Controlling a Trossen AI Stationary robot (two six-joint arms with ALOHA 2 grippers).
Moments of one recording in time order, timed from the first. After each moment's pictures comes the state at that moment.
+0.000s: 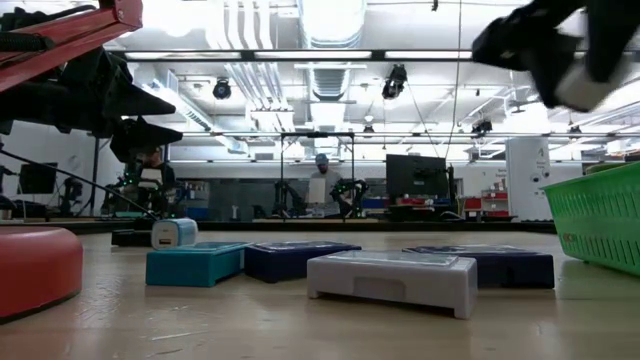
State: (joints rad) left arm 0.39 0.19 0.01 0.07 0.19 -0.28; right arm 0.46 1.61 1.30 -1.04 -0.03 0.41
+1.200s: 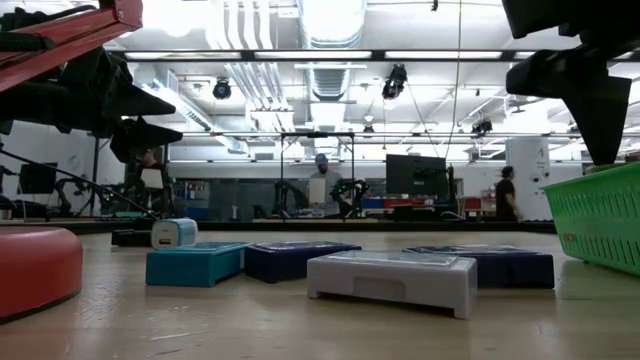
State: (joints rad) left arm 0.39 0.19 0.01 0.07 0.19 -0.28; right arm 0.57 1.69 1.21 -1.02 0.03 0.49
